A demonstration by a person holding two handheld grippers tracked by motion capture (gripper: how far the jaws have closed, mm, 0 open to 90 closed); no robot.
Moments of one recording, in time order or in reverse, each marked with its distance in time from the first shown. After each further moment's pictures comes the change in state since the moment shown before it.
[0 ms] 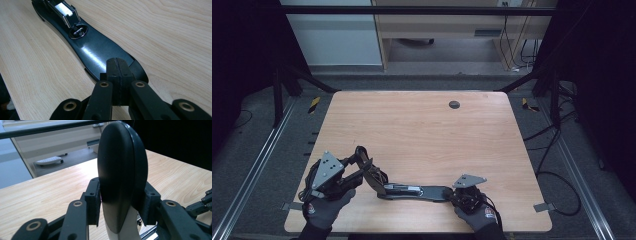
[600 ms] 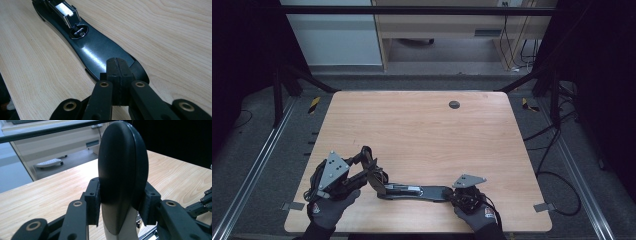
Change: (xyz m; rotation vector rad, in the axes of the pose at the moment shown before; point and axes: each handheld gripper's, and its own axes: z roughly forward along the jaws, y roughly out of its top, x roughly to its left) left arm -0.009 0.004 0.005 0.003 -0.002 0.035; right arm 0.001 0.000 0.001 -0.003 0.004 -0.001
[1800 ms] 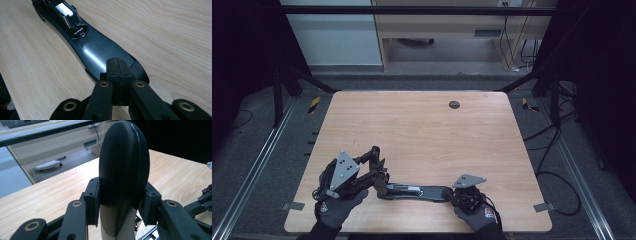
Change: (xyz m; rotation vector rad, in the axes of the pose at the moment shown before) left arm -0.015 0.007 0.010 0.013 -0.008 0.049; right arm 0.000 0.000 0.000 0.001 -0.001 0.001
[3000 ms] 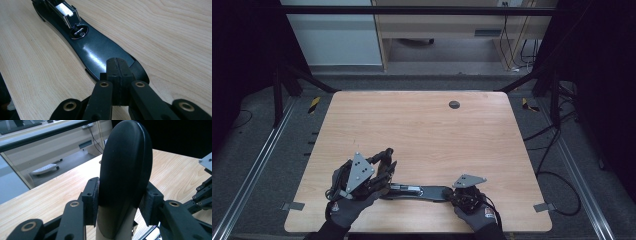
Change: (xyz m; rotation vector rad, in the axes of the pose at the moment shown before) left arm -0.021 0.005 0.015 0.010 -0.026 0.067; right arm 0.000 0.000 0.000 0.000 0.000 0.001
